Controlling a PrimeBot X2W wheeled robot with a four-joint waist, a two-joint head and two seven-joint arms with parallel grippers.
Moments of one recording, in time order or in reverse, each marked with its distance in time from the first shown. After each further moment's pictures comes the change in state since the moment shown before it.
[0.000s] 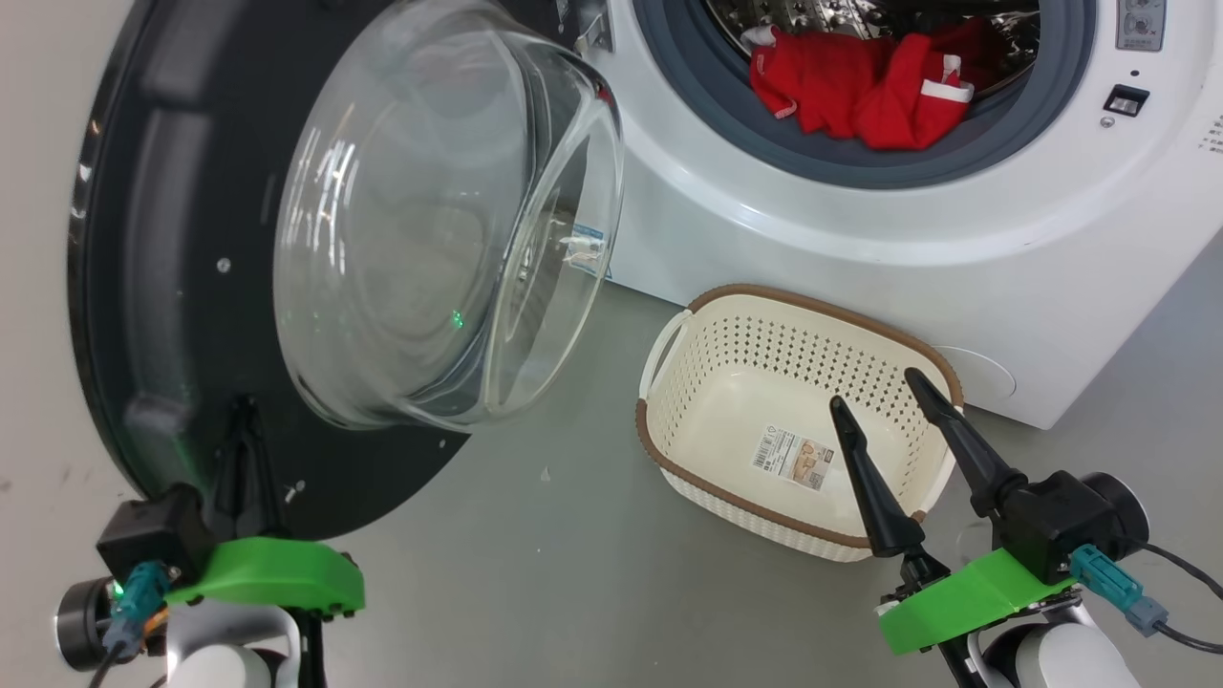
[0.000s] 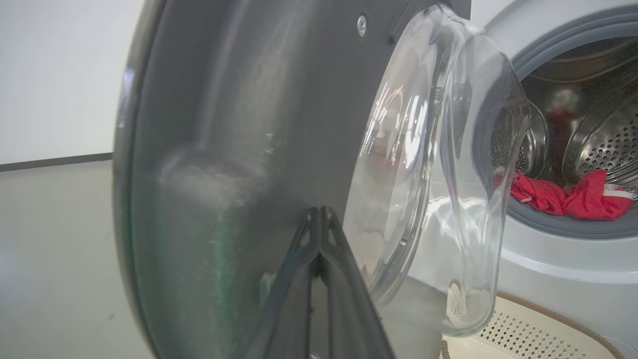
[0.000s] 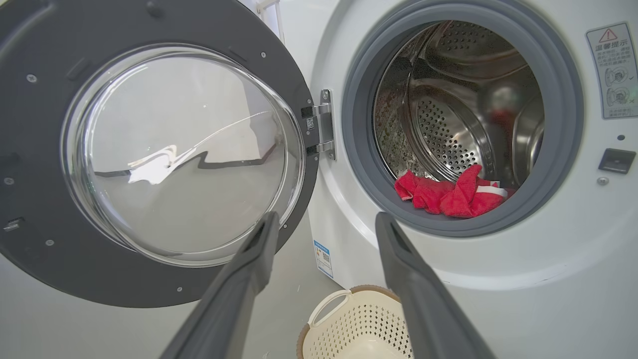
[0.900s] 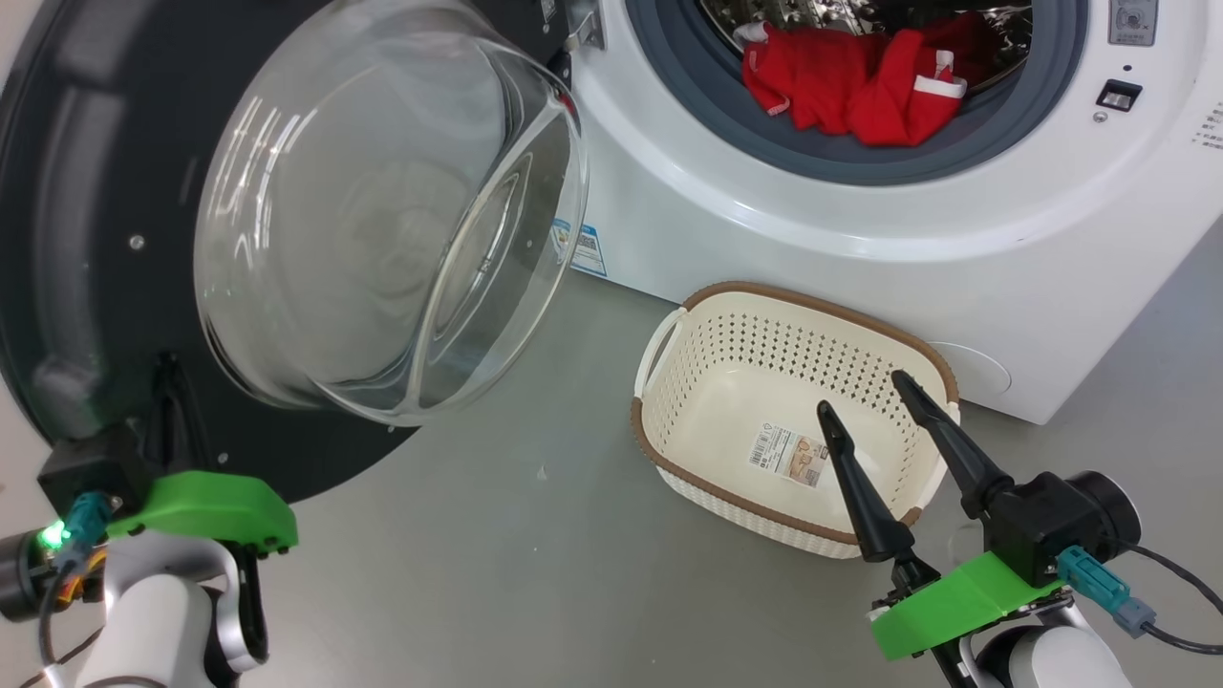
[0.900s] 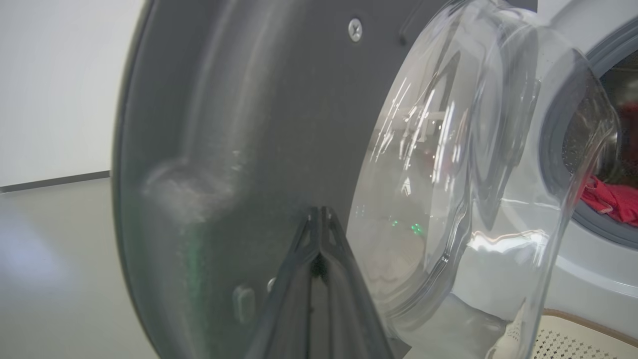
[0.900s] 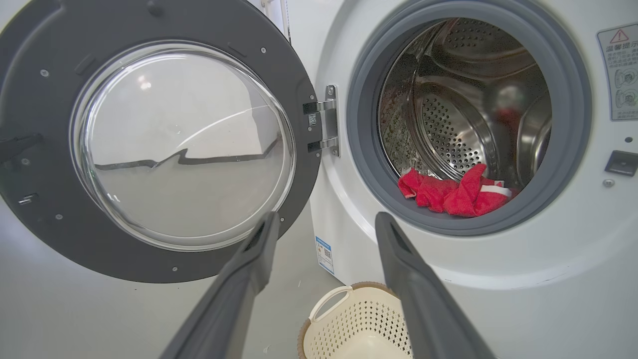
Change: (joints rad) left arm -0.167 0.027 0.057 0.262 0.008 -0.038 -0.057; right arm 0.004 0.000 0.016 -0.021 -0.015 0.000 0.024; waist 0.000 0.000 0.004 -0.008
